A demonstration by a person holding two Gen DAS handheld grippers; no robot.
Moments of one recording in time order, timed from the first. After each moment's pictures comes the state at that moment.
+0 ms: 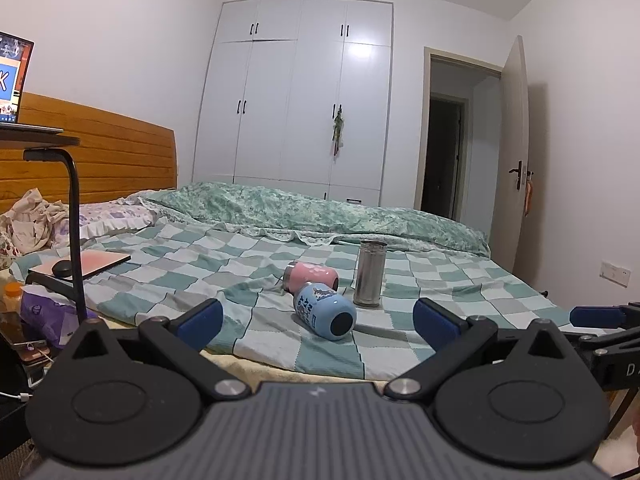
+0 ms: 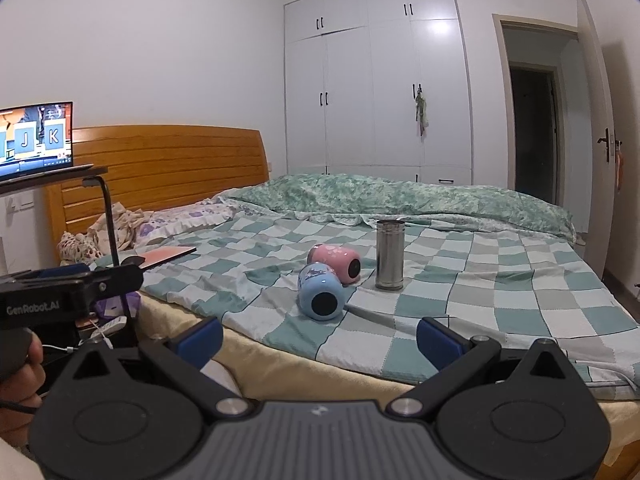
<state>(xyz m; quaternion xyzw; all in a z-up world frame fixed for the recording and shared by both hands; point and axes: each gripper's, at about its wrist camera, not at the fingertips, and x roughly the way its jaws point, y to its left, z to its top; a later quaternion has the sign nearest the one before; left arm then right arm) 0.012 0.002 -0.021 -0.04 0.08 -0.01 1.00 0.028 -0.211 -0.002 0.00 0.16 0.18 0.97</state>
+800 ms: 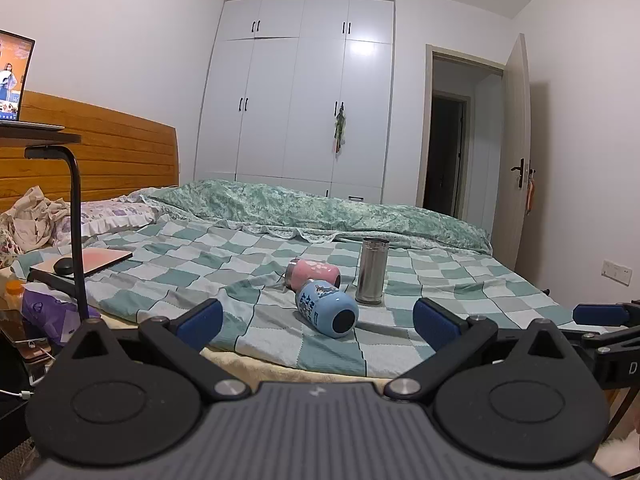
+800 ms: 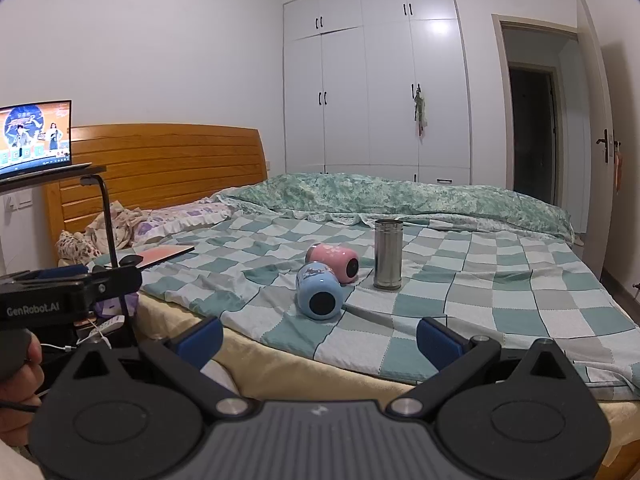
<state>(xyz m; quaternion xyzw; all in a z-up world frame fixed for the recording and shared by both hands) 0.014 0.001 -0.020 -0.05 0.09 0.00 1.00 0.028 -0.214 0.000 -0.01 0.16 0.18 0.97</state>
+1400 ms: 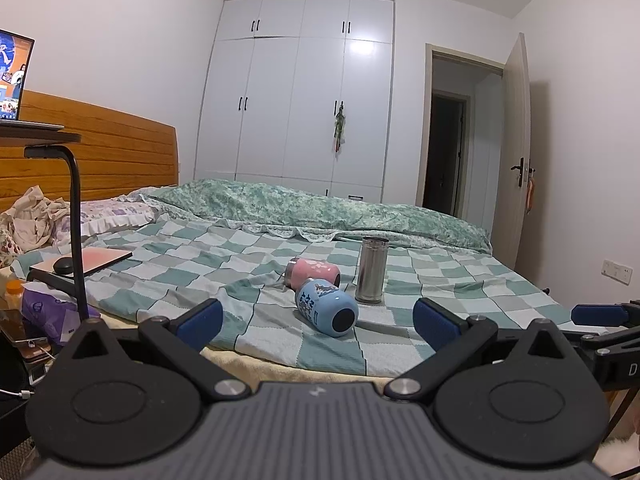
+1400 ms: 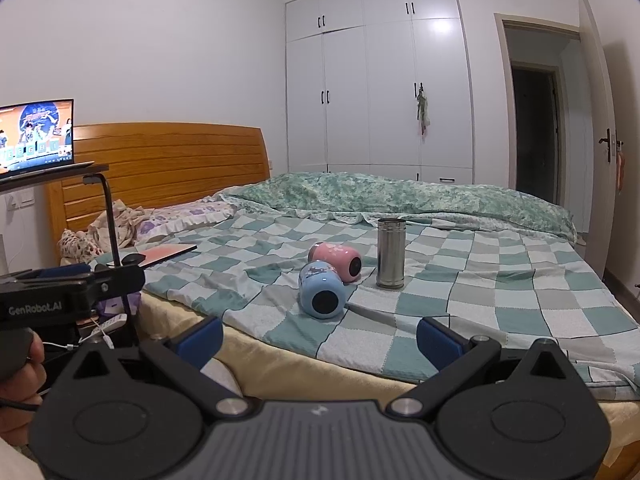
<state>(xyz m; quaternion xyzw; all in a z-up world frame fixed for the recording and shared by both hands) 0.014 0.001 -0.020 -0.05 0.09 0.00 0.99 0.029 -0.214 -0.002 -0.01 0.16 0.18 0.97</state>
